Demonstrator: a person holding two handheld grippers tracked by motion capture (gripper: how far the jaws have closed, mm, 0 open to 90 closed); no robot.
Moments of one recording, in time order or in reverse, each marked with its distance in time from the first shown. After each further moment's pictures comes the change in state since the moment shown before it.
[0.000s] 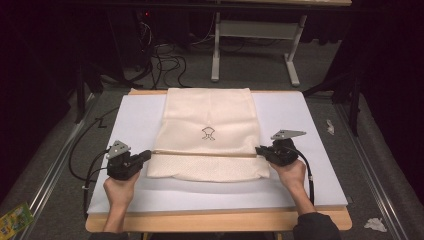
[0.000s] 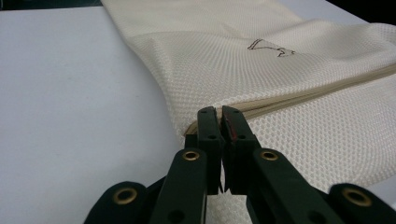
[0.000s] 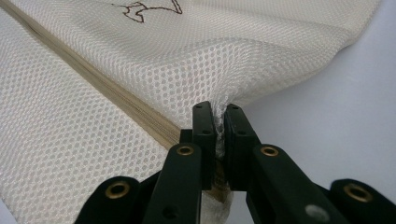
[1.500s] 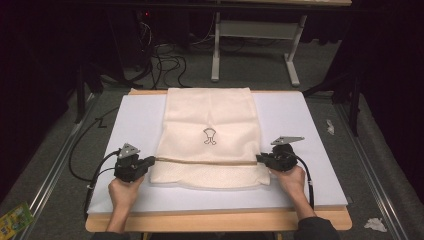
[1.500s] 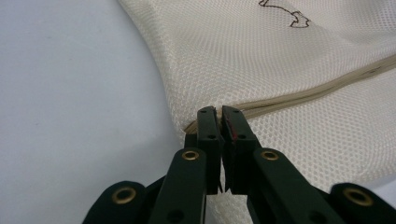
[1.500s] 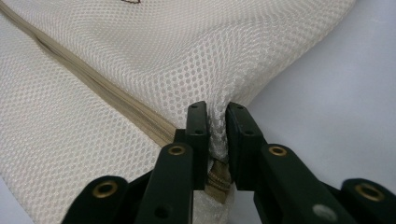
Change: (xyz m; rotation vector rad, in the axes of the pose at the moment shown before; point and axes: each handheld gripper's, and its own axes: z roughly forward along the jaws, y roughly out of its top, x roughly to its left) left arm -0.003 -0.010 0.020 0.137 0.008 0.010; right arm -0.008 -0.024 0.014 0.063 0.017 0.061
